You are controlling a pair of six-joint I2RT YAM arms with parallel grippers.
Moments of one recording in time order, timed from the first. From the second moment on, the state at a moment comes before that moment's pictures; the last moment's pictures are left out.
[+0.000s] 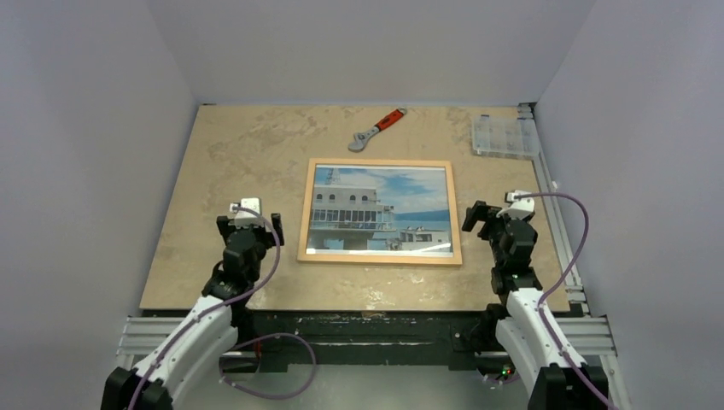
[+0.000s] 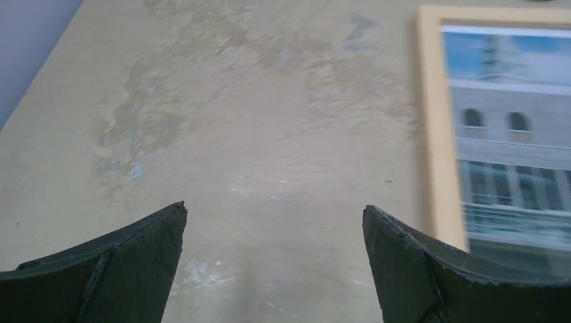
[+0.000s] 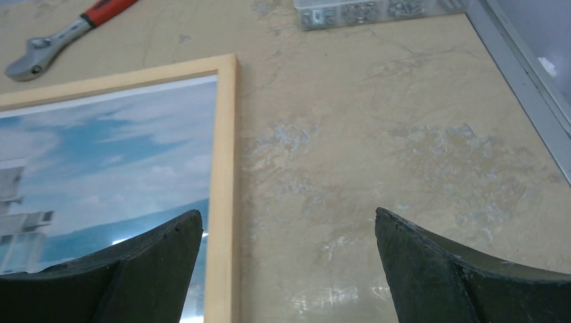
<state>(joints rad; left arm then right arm) -0.41 0.54 0.17 0.12 -0.50 -0.08 0.00 0.69 0.23 0.21 0.05 0.21</state>
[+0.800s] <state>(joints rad) 0.05 1.35 0.23 0.89 -0.05 -0.07 0.00 1.51 0.26 1.08 0.08 0.10</state>
